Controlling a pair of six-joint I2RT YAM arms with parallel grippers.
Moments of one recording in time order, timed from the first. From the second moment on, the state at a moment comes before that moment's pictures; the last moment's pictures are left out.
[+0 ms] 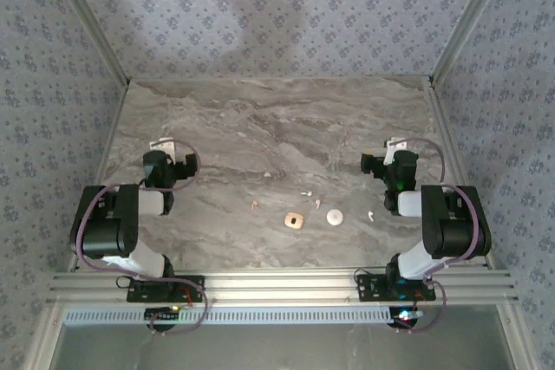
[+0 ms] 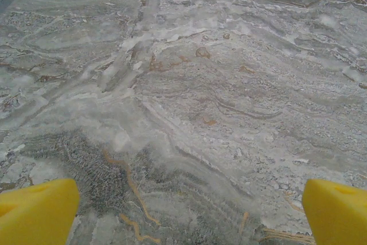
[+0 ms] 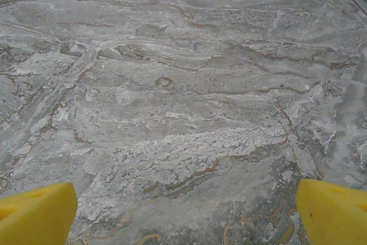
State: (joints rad) left arm 0.01 1.55 0.40 0.68 -0.06 -0.03; right arm -0.04 1.54 0.38 0.70 0.01 -0.01
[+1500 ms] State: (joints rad) left arm 0.01 1.49 0.54 0.46 -0.02 -0.02; right arm -0.05 1.43 0.45 0.51 0.01 0.00
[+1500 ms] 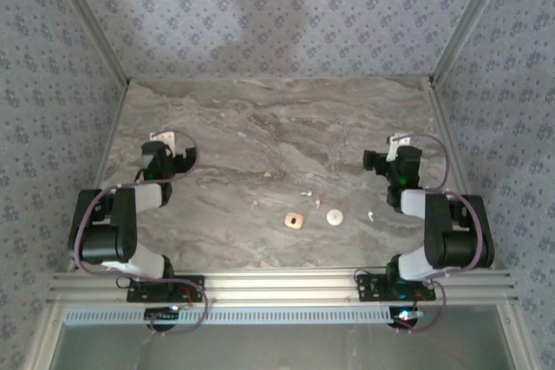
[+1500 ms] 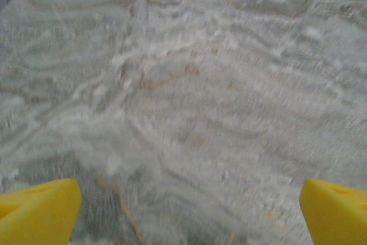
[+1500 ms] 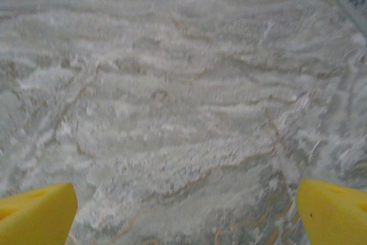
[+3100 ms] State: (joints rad) left arm -0.35 1.42 0.95 -0.59 0.15 -0.38; right arm 0.39 1.51 1.09 -1.01 -0.04 0.40
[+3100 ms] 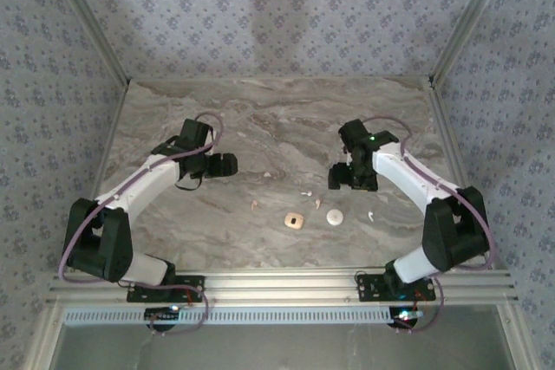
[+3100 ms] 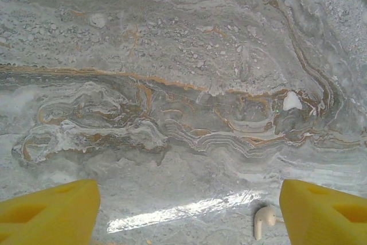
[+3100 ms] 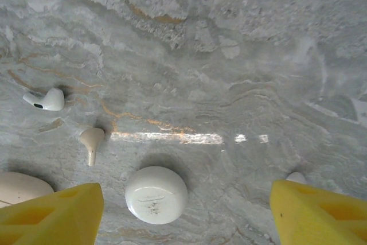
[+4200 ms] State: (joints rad) left arm -0.35 1.46 0.95 -0.61 0.15 -0.39; right arm 0.56 1.73 1.08 -1.10 -0.11 0.28
